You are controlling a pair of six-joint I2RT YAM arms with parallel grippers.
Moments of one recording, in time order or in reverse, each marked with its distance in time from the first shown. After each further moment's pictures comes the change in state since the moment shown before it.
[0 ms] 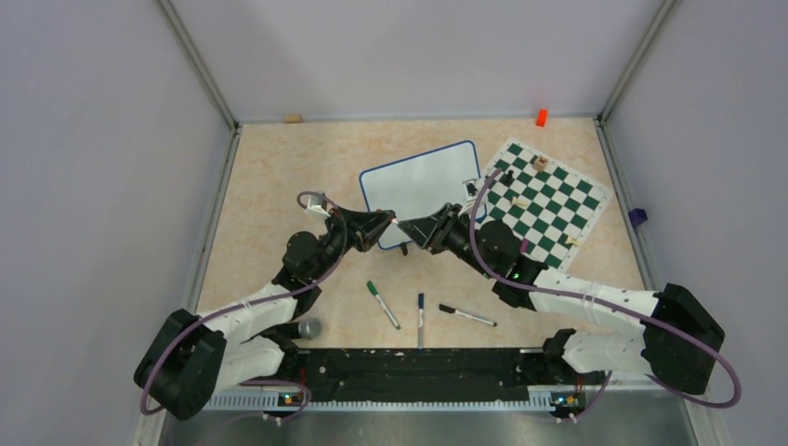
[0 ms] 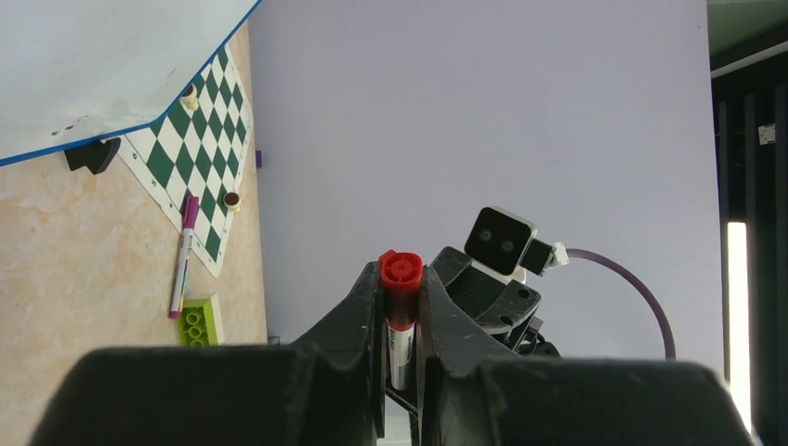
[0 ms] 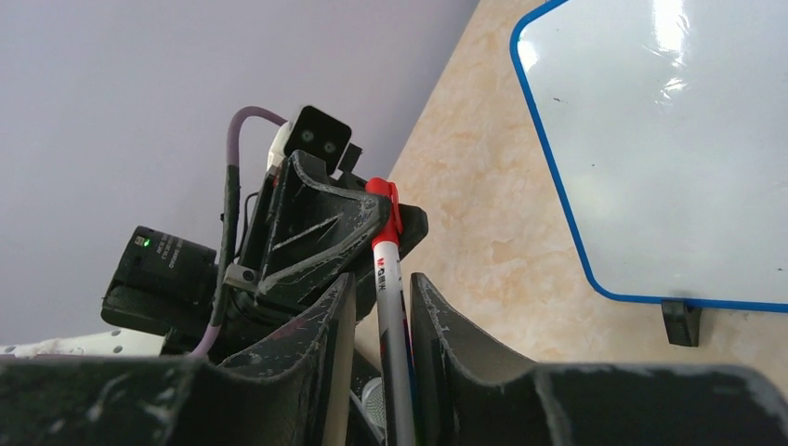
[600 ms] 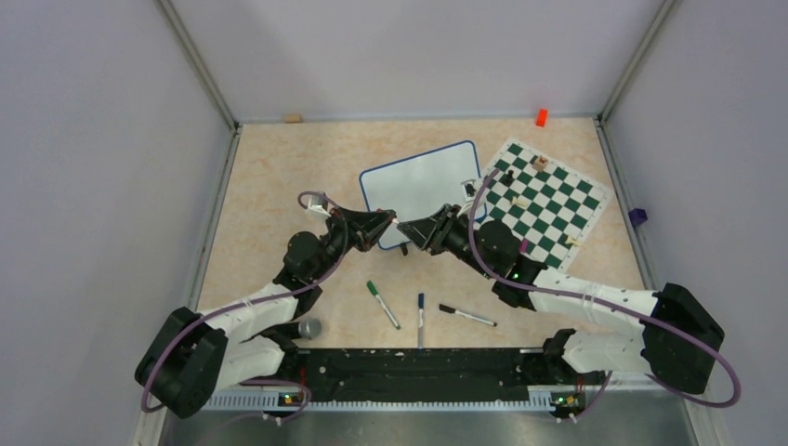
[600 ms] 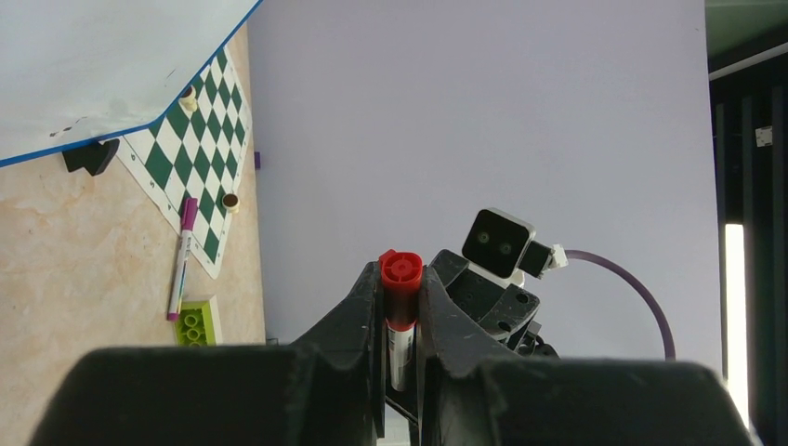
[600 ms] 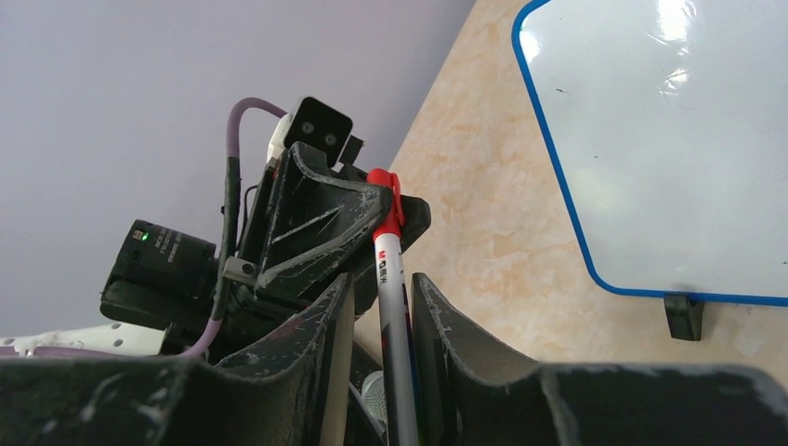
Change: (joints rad) left arm -0.005 0.014 0.000 0.015 -0.011 -0.006; right arm 0.000 0.005 0.000 -0.011 -0.012 0.000
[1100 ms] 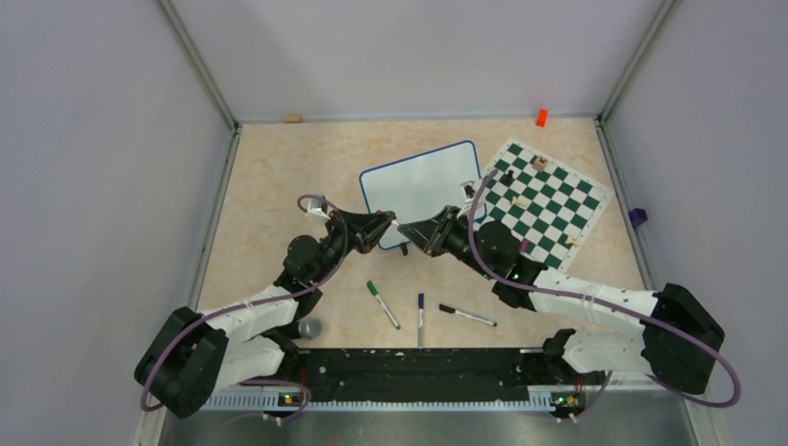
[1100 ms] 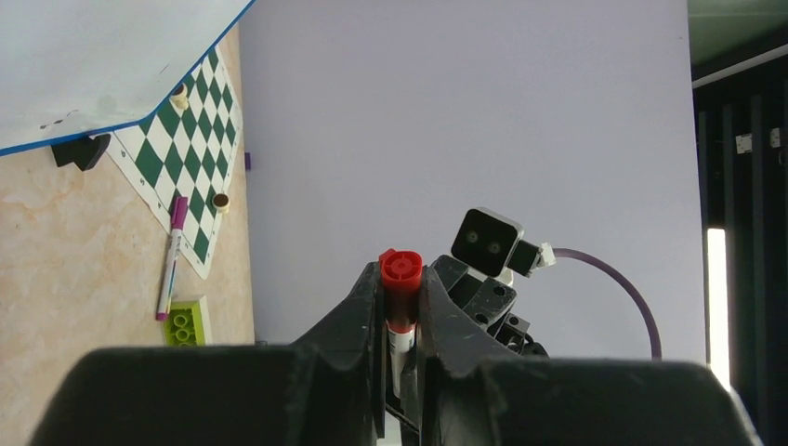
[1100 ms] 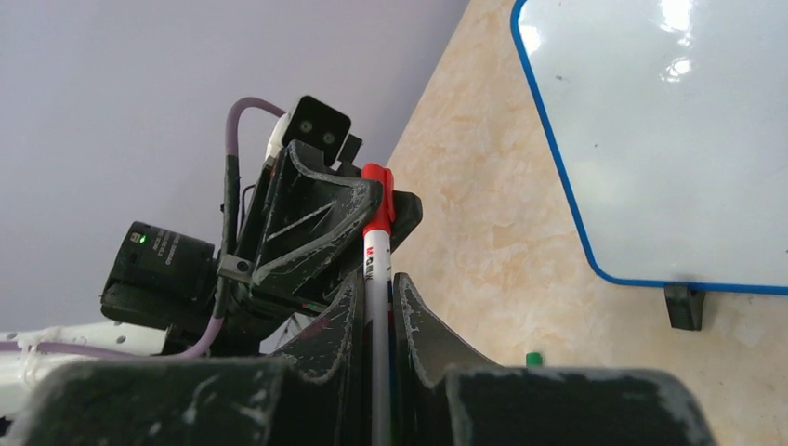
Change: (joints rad) left arm -0.006 0.002 -0.014 0.026 -0.026 -0.018; right arm 0.000 0.005 -0.002 0.000 -0.002 0.004
